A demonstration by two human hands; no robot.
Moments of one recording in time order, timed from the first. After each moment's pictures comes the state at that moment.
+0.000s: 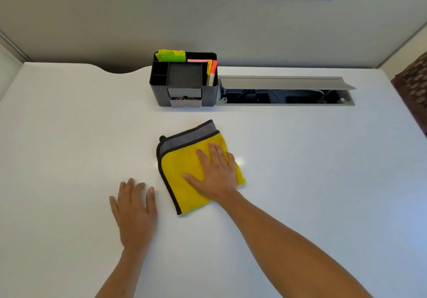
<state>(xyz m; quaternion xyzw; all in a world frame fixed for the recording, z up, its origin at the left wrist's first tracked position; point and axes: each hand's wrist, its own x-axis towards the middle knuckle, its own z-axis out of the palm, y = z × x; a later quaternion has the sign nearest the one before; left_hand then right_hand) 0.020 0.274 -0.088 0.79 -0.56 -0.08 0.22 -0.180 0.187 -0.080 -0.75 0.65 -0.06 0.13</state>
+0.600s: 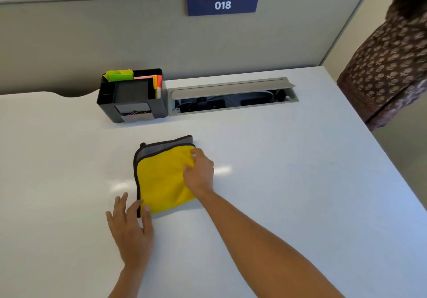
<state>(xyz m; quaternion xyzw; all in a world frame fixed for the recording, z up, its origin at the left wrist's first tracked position) -0.096 0.304 -0.078 0.73 -0.60 -0.04 0.34 -0.262 0.202 -0.017 -0.47 0.71 -0.33 0.40</state>
